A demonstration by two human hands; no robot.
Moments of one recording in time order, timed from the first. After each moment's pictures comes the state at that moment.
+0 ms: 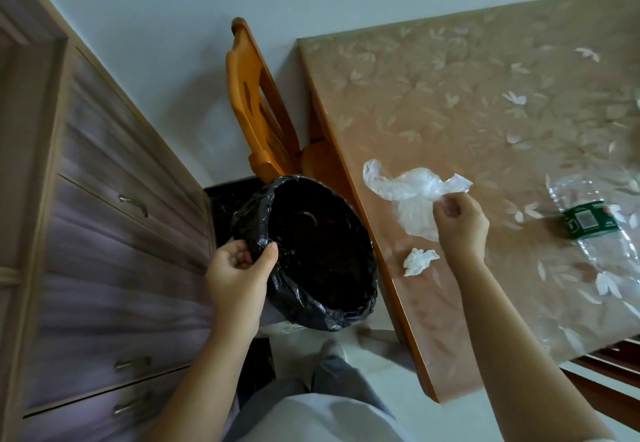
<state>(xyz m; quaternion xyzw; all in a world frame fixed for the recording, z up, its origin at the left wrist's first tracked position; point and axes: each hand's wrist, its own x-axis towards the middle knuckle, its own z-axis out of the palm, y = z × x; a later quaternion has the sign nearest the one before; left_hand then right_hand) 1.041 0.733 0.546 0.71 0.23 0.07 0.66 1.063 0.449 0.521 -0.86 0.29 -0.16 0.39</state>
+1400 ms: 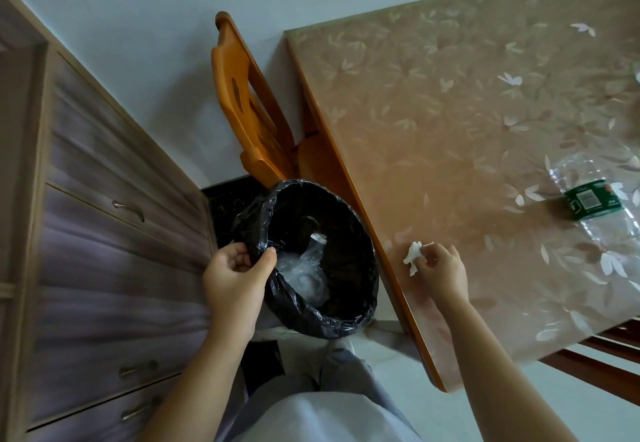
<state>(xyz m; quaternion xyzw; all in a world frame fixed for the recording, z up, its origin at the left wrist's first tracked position) 1.040 0.735 0.542 0.73 0.22 0.05 0.65 1.003 0.459 0.443 -0.88 0.33 0.02 0.35</state>
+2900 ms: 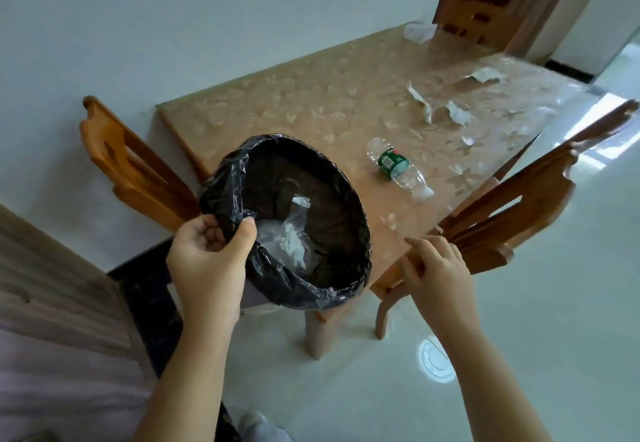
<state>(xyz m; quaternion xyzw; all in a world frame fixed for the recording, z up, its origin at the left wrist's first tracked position) 0.893 0.617 0.646 0.69 0.01 0.06 0.72 0.761 0.420 0.604 -0.91 0.32 -0.18 0.20</state>
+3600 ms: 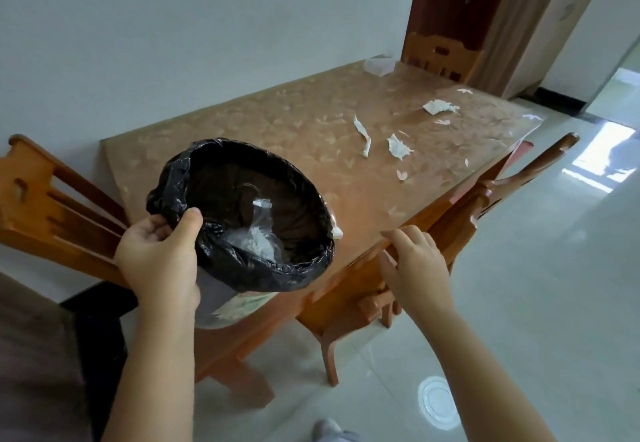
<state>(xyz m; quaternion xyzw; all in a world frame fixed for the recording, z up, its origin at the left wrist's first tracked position) 0.843 0.398 0.668 0.66 0.07 0.17 0.73 0.717 0.180 0.616 -0.93 0.25 -0.19 0.18</state>
